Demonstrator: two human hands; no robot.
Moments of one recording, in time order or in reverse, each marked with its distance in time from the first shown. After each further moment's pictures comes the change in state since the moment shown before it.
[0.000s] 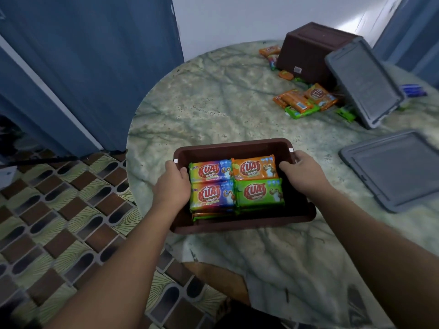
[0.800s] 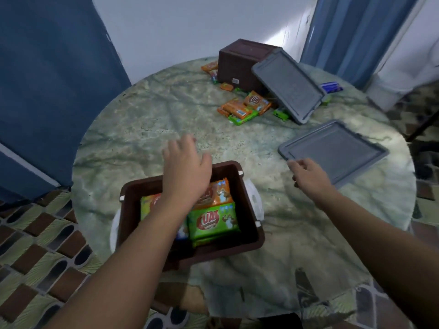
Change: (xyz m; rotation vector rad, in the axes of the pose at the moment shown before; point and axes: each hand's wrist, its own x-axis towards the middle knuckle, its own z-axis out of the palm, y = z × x) left_hand -0.060 0.158 0.019 -0.023 0.108 0.550; right_hand -0.012 0.100 -0.111 0.103 0.163 0.115
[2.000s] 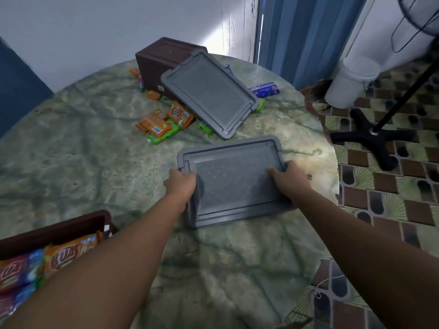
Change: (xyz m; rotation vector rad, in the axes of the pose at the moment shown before) left_hand 0.089 0.164 0.256 -0.386 -0.345 -0.729; right_hand 0.175 0.114 -0.164 -0.120 -0.024 0.183
